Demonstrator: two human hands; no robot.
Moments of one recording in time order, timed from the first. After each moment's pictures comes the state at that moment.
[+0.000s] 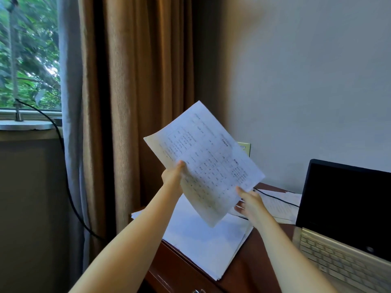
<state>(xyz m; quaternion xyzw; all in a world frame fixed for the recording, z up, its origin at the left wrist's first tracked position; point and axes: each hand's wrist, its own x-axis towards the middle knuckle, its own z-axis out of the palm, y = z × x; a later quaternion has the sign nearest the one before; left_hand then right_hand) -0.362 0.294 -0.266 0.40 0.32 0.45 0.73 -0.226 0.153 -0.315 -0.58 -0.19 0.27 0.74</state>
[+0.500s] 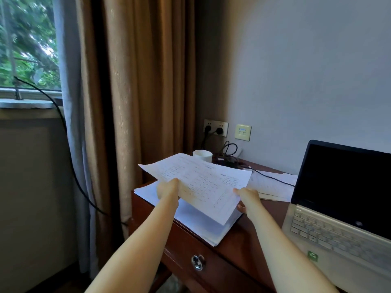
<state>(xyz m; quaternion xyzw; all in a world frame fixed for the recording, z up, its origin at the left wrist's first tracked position) -0.382 0.273 -0.346 0.43 0.46 0.41 0.66 -0.236 0.146 -0.352 -0.73 -0.11 0.23 0.63</state>
